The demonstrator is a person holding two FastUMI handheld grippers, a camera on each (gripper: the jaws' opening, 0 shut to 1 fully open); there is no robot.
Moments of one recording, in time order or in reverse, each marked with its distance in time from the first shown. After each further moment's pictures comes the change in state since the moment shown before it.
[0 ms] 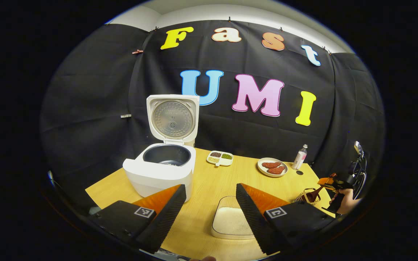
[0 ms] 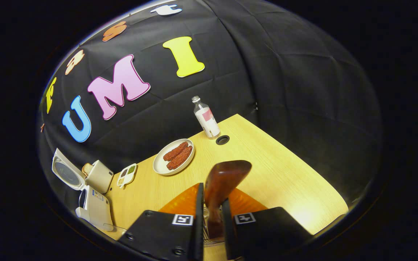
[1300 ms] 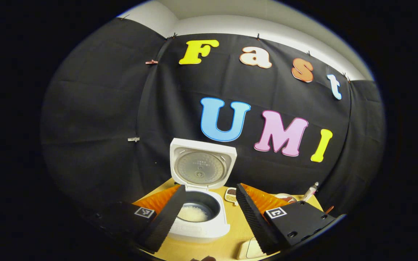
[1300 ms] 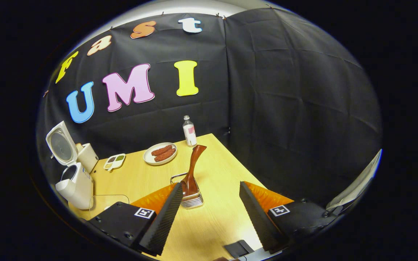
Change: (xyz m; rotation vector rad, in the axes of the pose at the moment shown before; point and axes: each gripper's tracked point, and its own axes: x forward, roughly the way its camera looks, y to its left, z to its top) left arm 0.070 0.161 0.205 -0.079 -0.163 0.011; right arm -0.206 -0.012 -0.008 -0.232 -0.146 -0.212
